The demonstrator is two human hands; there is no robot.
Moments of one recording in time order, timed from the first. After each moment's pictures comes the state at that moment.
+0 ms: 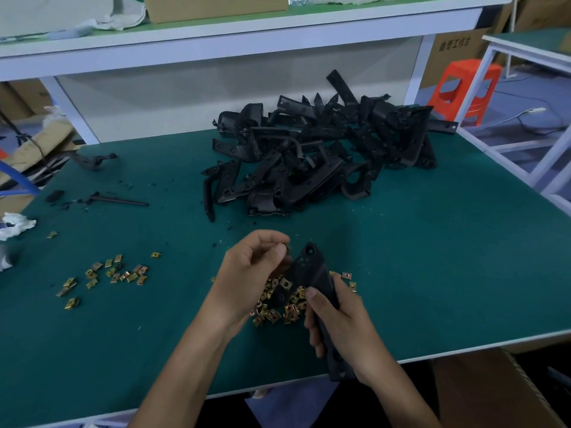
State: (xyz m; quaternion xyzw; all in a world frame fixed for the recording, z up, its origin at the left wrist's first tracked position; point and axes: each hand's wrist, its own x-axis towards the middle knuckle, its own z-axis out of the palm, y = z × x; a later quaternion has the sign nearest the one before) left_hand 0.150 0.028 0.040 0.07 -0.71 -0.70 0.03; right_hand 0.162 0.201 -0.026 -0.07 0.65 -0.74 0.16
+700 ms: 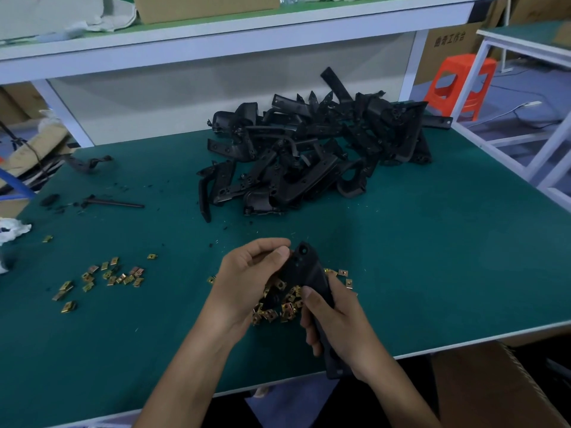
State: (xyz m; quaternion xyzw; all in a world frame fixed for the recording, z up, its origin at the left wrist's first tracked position) left_hand 0.153 0.037 0.042 0.13 -0.65 -0.75 -0.01; right_hand 0.161 0.200 -0.028 -0.08 0.66 -0.73 0.16
